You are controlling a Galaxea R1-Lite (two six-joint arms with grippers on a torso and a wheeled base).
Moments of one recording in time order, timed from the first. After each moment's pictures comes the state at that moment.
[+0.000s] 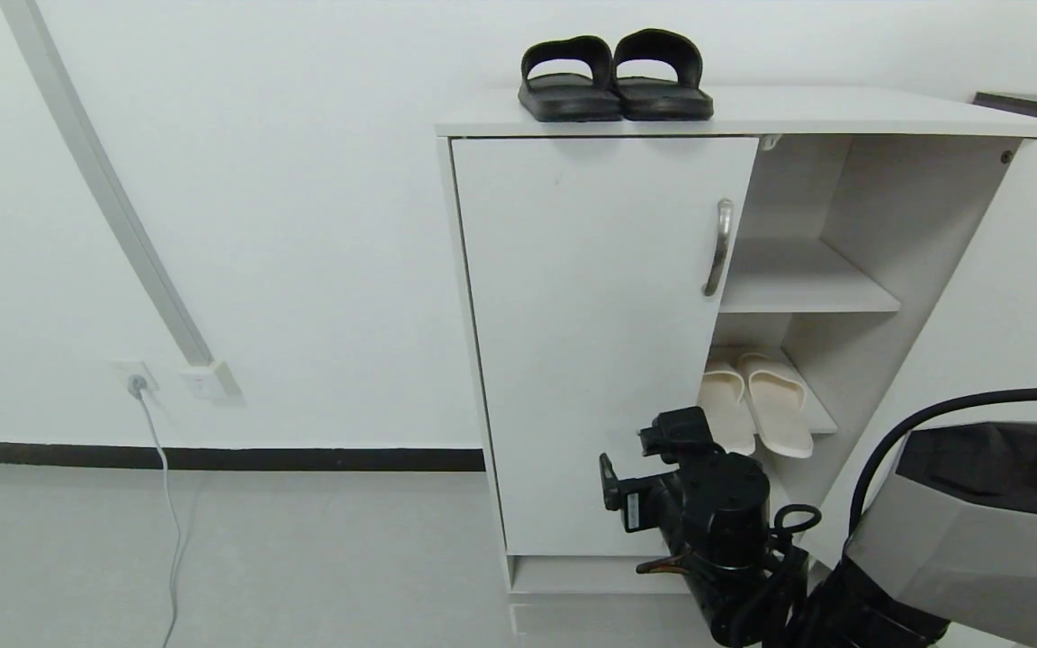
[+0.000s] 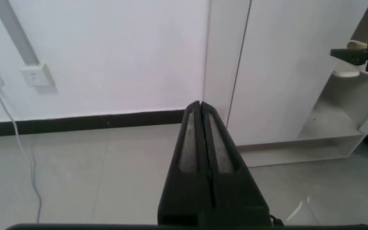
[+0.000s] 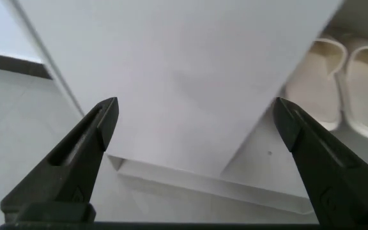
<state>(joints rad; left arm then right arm) 0.00 0.00 0.00 0.00 -0.07 0.01 0.81 2.18 -0.69 -1.34 -0.64 0.07</state>
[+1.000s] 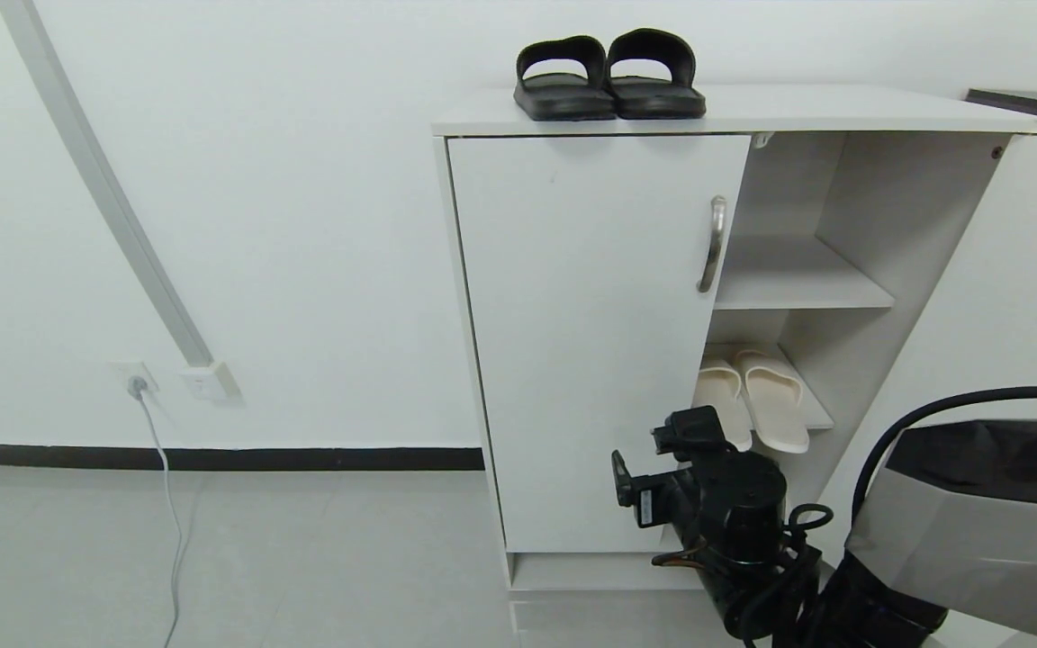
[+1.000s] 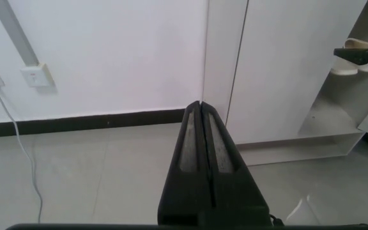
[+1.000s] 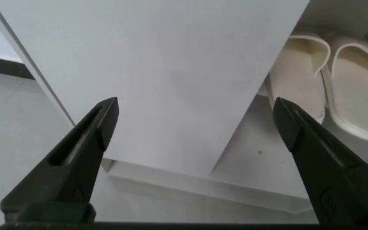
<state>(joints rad) 0.00 0.00 0.00 0.00 -0.07 0.01 0.78 2.21 -0.66 -1.41 -0.61 0.04</state>
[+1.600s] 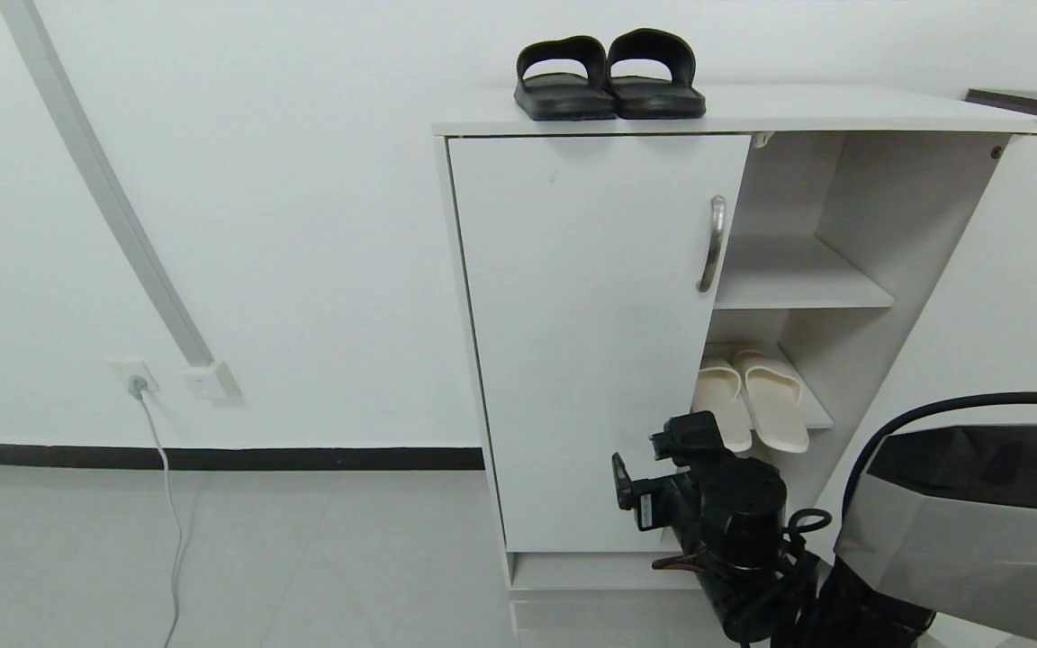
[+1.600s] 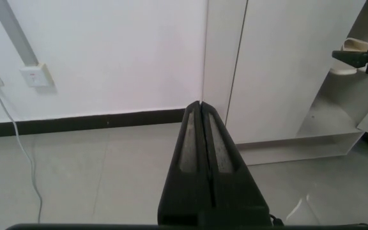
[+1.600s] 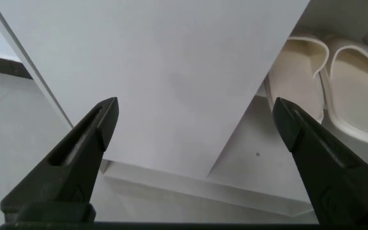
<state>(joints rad) 0.00 0.00 0.00 0.00 -0.07 0.01 0.77 2.23 -0.65 -1.46 -0.61 0.01</state>
